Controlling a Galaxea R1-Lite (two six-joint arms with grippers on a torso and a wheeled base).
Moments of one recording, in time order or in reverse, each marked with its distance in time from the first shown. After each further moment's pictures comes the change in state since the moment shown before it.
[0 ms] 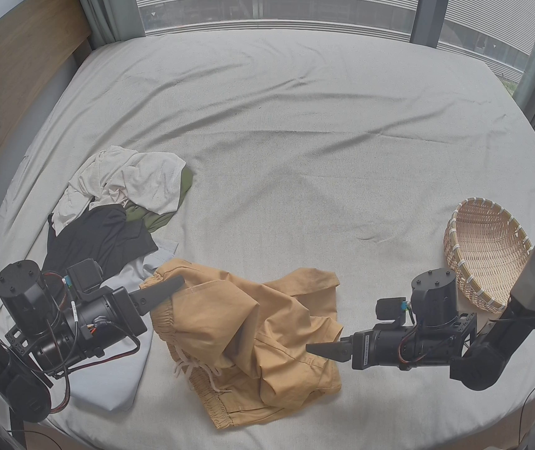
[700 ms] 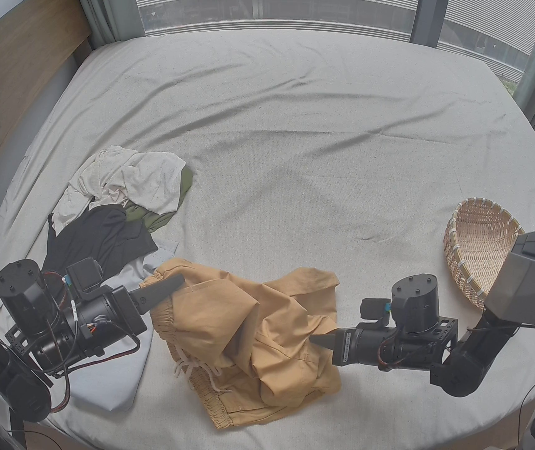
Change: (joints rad) left arm 0.000 0.000 -0.006 -0.001 0.000 0.000; right arm 0.041 0.057 -0.024 -0.101 -0.087 0.077
